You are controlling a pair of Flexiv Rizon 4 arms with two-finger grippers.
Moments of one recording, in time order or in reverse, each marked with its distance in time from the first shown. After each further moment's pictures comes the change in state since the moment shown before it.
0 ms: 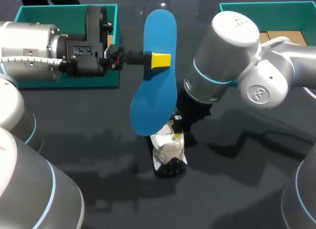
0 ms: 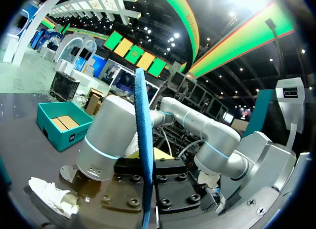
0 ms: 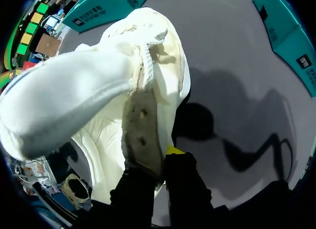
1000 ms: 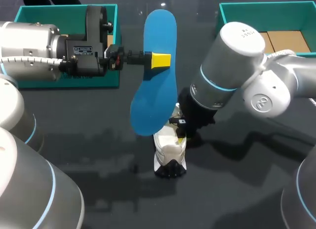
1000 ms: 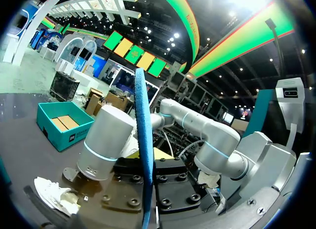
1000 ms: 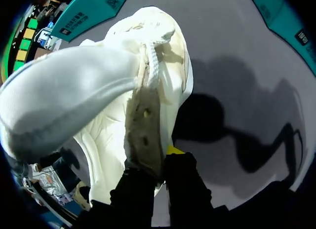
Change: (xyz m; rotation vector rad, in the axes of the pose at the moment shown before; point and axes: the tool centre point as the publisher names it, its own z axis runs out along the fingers) left arm 0.000 0.000 0.000 0.000 0.000 0.000; right arm -0.017 -0.006 0.023 0.025 0.039 0.113
